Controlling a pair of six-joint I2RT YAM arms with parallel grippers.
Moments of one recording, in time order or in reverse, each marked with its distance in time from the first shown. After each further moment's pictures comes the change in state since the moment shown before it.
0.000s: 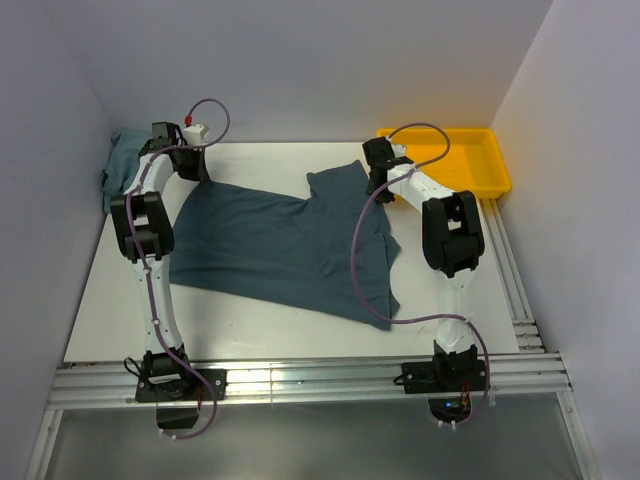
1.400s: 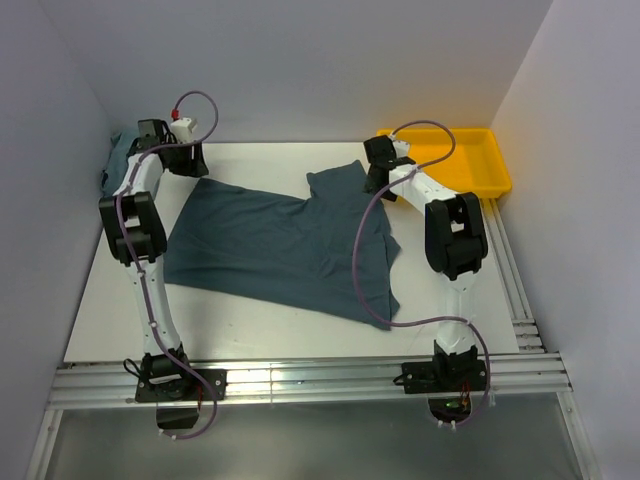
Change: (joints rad) left arm 0.046 -0.081 -0.083 0.085 0.054 -0.021; right arm 0.005 -0.052 -0.050 0.053 0.031 0.046
